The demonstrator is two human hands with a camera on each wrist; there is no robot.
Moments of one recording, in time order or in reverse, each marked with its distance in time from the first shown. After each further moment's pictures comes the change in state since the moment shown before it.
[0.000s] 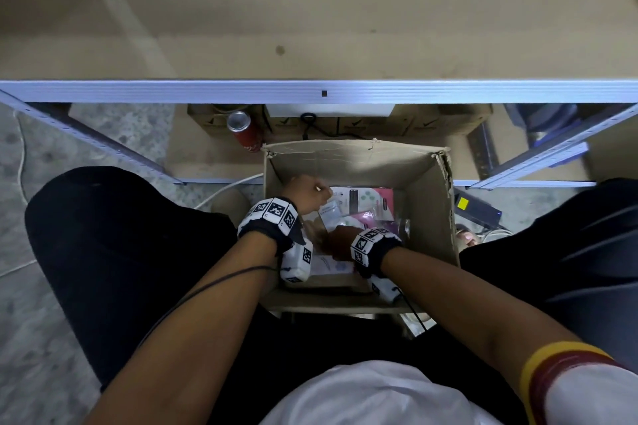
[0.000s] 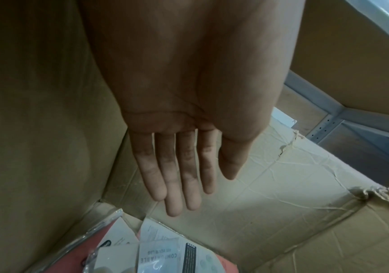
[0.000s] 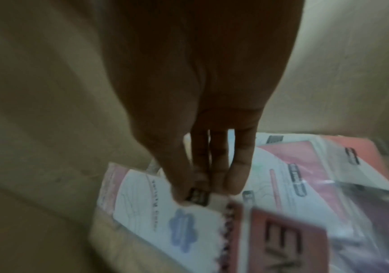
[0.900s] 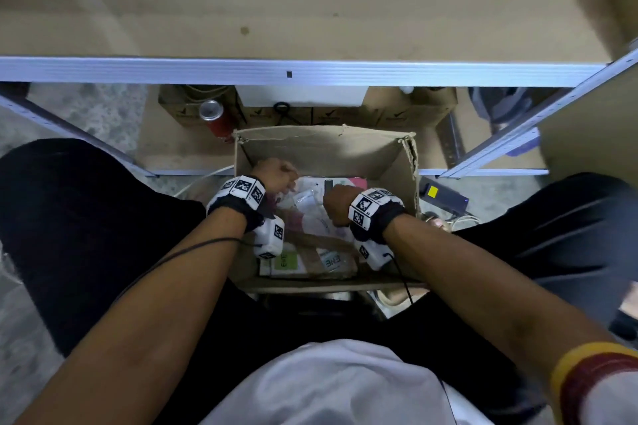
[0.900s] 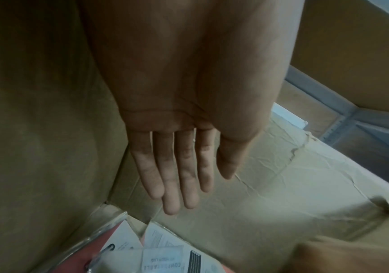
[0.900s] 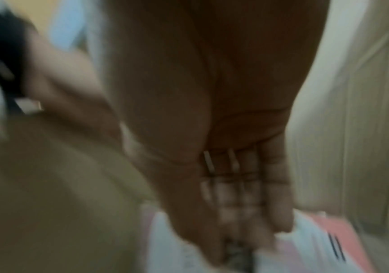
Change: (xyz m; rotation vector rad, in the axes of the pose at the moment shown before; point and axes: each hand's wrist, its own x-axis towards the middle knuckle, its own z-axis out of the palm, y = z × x) left_hand 0.003 0.005 -0.006 -0.062 0.013 -0.076; right_hand -0.058 0.023 -0.063 -0.169 0.129 0.029
